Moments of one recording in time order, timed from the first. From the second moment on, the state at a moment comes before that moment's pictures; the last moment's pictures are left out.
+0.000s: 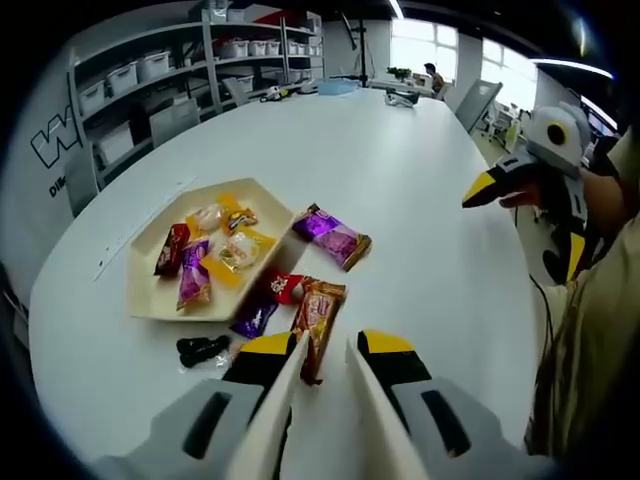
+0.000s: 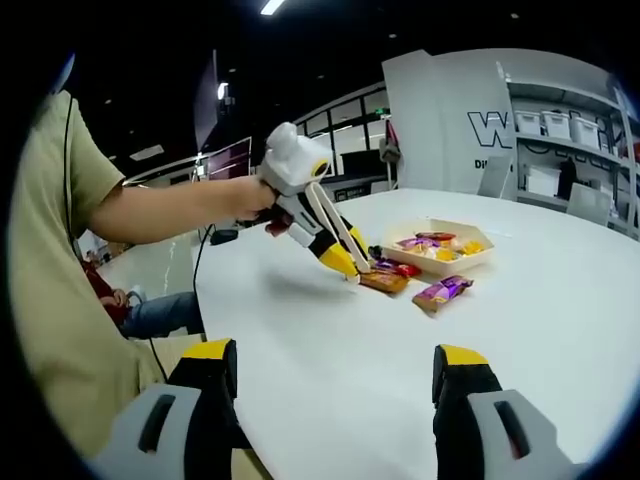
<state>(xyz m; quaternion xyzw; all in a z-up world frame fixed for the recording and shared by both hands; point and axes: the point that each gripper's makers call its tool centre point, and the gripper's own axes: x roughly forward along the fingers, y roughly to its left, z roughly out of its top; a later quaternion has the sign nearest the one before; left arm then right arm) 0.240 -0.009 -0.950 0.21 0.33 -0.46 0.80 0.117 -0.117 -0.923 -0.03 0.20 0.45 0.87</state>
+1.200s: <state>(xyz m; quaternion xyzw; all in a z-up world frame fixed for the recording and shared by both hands) 0.256 -0.009 -0.957 0.23 0.33 -0.46 0.79 0.121 -0.118 -0.926 -0.03 0.20 0.45 0.87</state>
